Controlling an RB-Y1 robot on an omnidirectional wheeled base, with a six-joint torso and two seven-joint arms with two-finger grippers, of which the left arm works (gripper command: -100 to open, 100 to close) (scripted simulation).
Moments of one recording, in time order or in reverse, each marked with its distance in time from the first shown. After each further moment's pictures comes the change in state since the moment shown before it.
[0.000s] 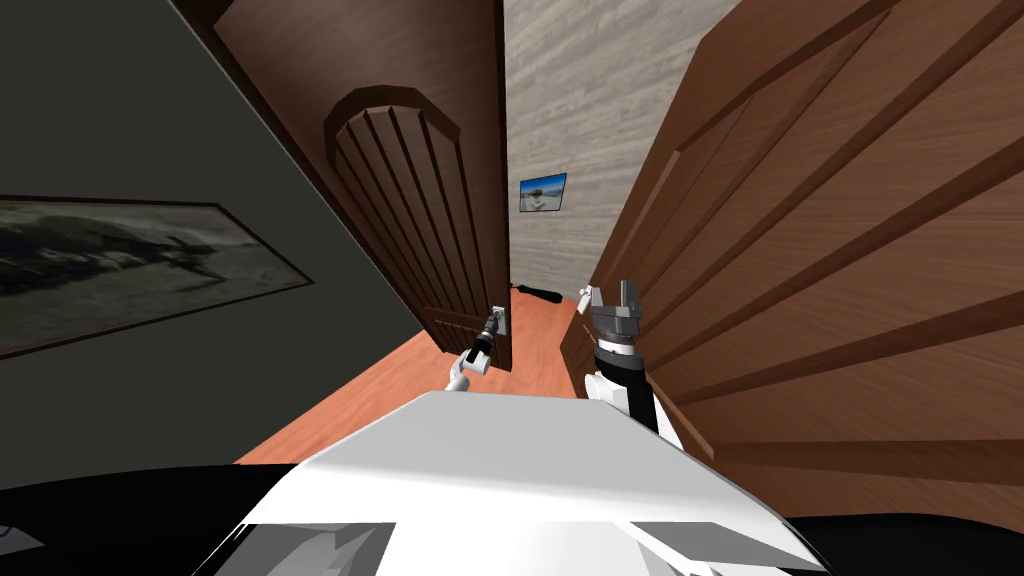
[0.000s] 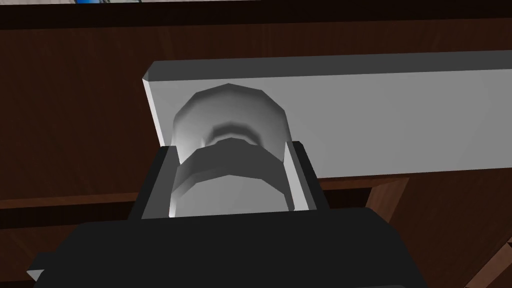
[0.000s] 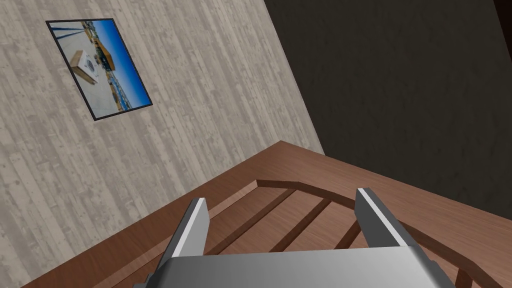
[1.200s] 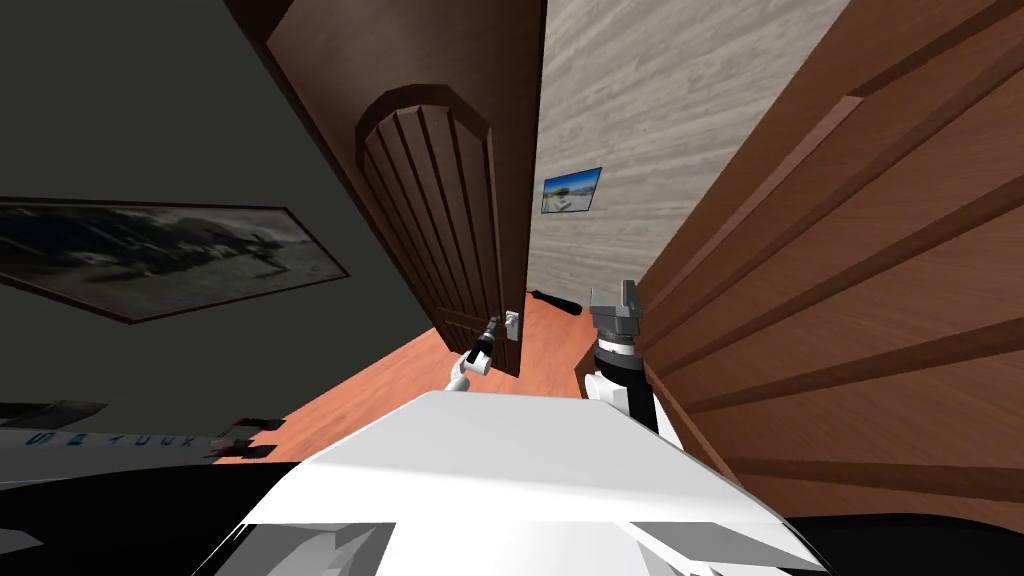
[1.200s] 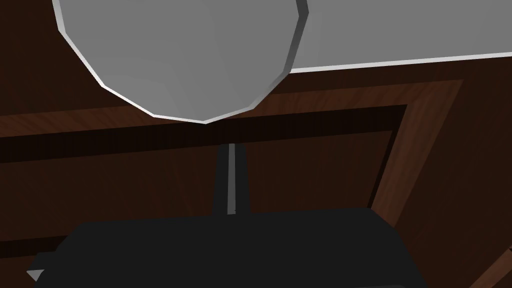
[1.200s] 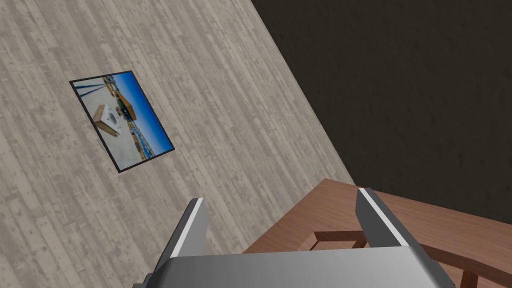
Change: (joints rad) arm -0.017 0.036 -0.076 0.026 0.143 -0.009 -0.134
